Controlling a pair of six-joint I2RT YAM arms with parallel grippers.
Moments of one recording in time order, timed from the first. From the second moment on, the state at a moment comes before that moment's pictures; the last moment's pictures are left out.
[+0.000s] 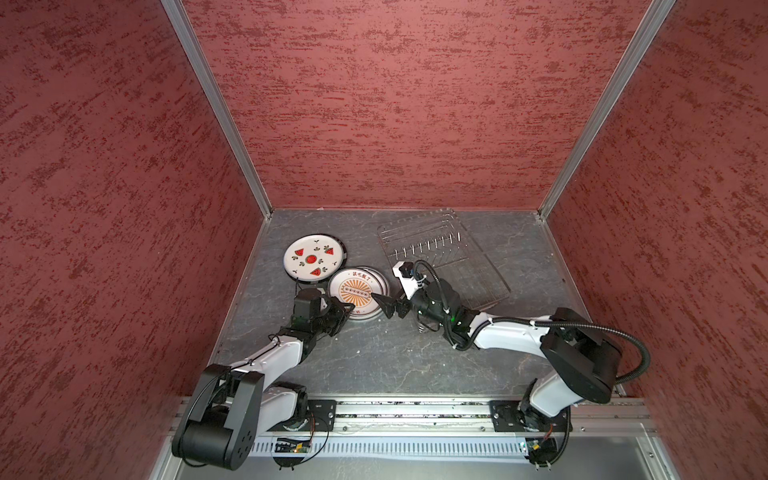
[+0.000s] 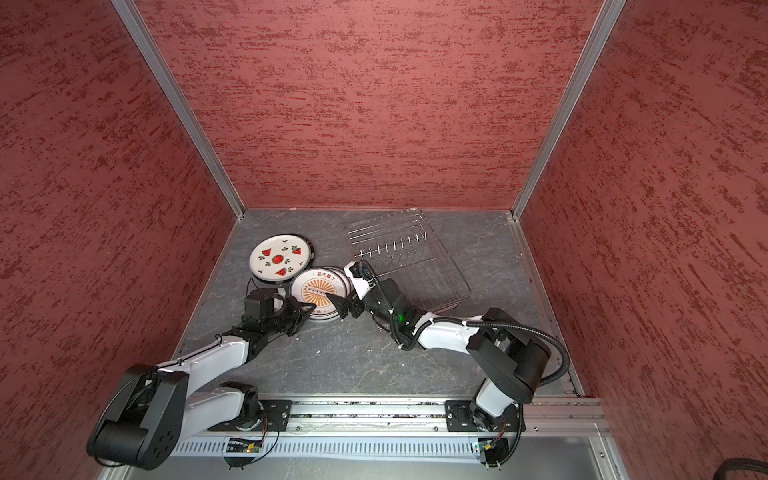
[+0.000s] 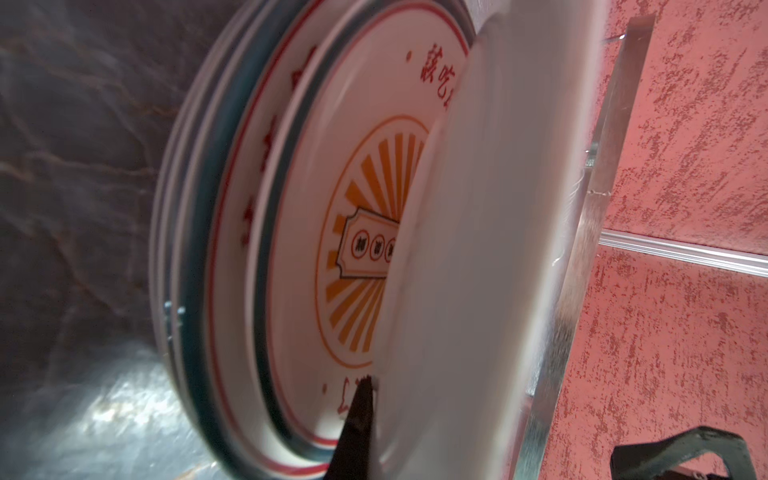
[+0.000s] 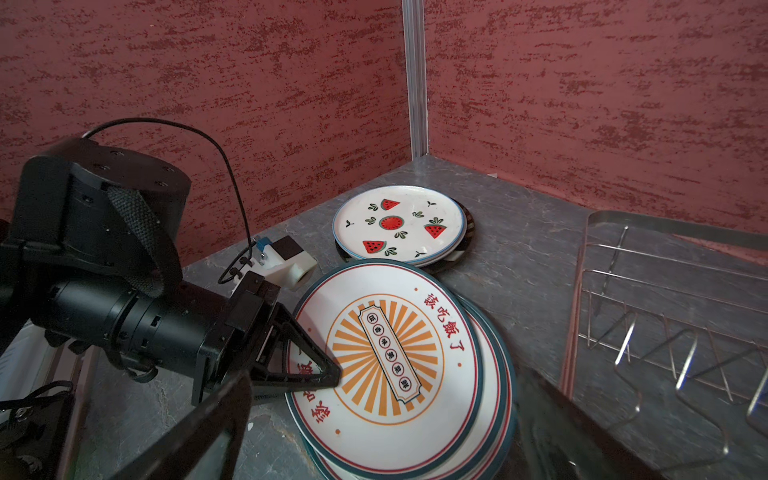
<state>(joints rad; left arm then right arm) -0.17 1.19 0.30 0.22 0.44 -1.20 0.90 1.60 0.75 0.73 -0.05 0.14</state>
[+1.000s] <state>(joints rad) -0.34 1.01 0.34 0.05 0.12 -1.15 0.91 1.60 0.75 0.71 -0.01 0.12</state>
